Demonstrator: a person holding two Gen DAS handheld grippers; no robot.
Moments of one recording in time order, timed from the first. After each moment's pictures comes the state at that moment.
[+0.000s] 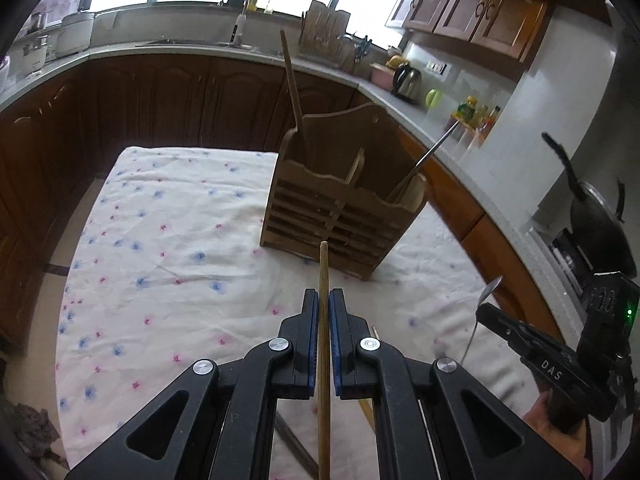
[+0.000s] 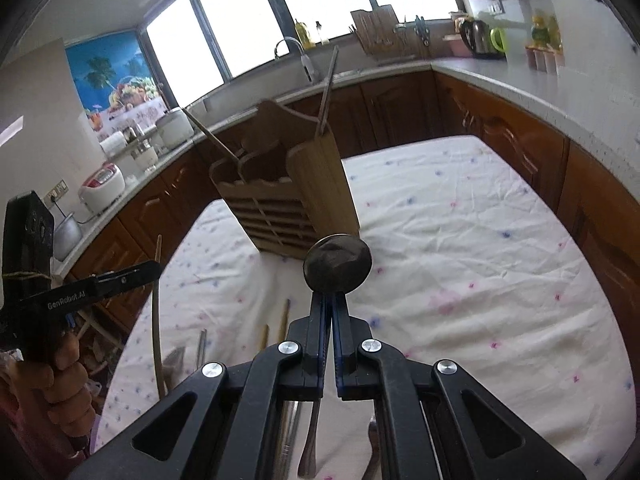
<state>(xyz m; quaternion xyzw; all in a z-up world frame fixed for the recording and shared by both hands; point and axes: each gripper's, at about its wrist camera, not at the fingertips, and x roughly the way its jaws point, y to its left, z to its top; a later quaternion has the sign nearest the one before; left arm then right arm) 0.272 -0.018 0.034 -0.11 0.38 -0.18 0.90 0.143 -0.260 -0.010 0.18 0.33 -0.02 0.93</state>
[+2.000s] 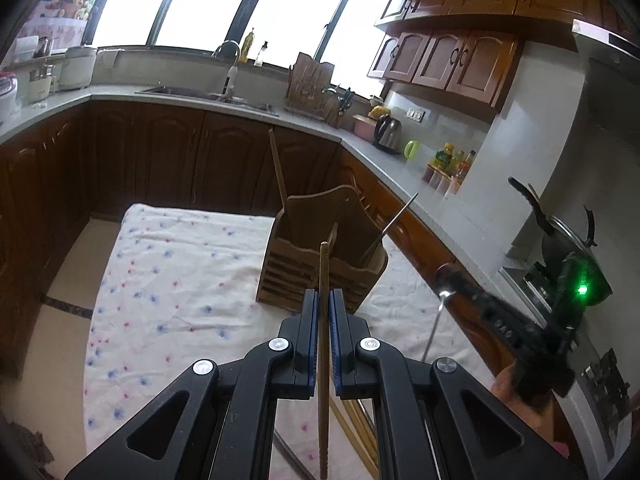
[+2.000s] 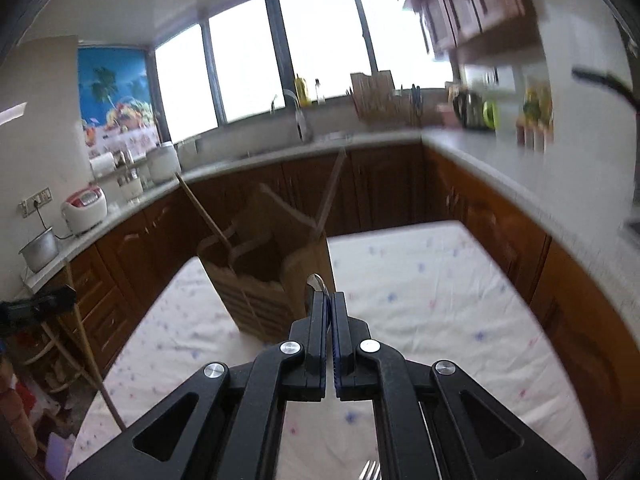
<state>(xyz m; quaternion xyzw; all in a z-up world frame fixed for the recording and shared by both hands) 0.234 0.019 0.086 -0.12 0.29 -0.19 0.93 0.170 -0.258 0.044 0.10 0.22 -0.07 0.97</state>
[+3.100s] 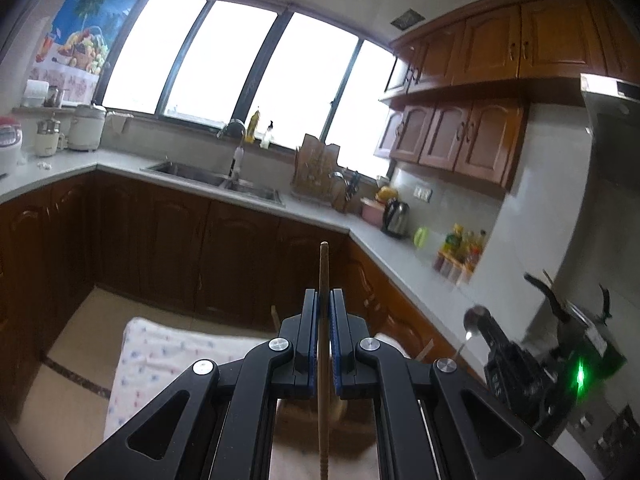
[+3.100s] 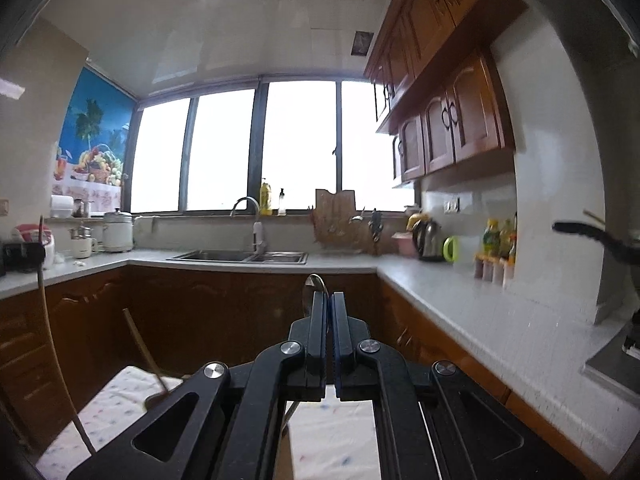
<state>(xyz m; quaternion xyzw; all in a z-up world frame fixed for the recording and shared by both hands) 0.321 0.023 0.127 -0.13 0.15 -0.16 0.97 0.237 -0.251 0.094 -0.01 0.04 -0.19 0.98</state>
